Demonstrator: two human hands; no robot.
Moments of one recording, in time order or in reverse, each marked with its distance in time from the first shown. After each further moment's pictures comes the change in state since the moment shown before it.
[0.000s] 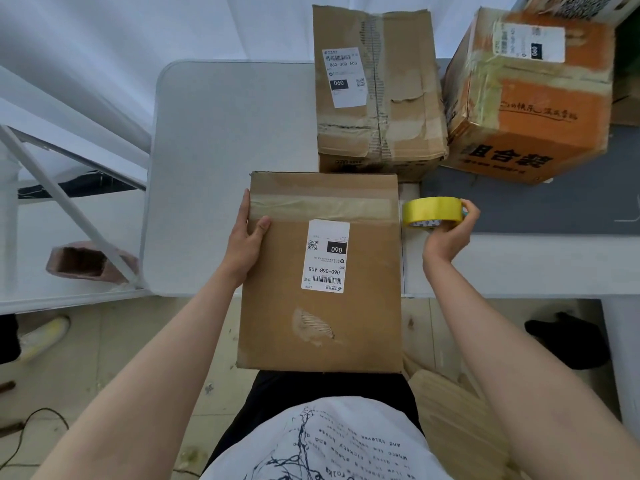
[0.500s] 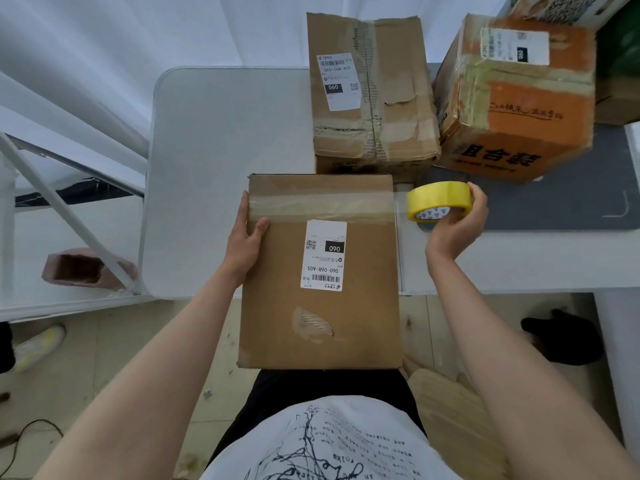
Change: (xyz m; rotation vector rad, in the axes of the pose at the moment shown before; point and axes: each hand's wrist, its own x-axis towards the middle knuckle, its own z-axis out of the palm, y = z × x) left_hand -0.003 0.008 0.002 0.022 0.011 -0.004; right_hand -0.005 -0.034 -0.014 -0.102 0.096 -0.268
